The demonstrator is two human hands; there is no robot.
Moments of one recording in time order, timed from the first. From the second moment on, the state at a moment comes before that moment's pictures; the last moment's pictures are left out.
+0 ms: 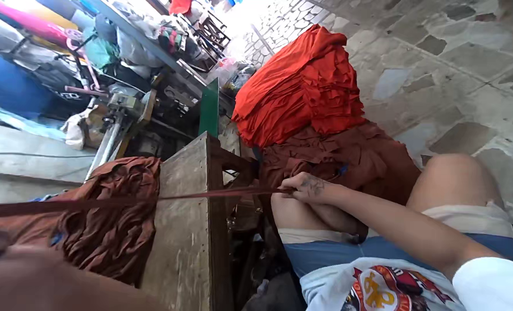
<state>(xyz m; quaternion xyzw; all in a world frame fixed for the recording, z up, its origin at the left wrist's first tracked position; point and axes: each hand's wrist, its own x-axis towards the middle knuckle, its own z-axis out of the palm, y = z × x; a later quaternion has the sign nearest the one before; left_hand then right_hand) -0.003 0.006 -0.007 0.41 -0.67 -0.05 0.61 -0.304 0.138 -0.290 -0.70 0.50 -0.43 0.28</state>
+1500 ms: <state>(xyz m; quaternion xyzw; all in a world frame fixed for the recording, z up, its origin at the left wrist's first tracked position) -0.119 0.070 -0.187 -0.07 -0.74 -0.67 0.07 -0.289 0.193 -0.253 -0.73 0.36 -0.55 0.19</state>
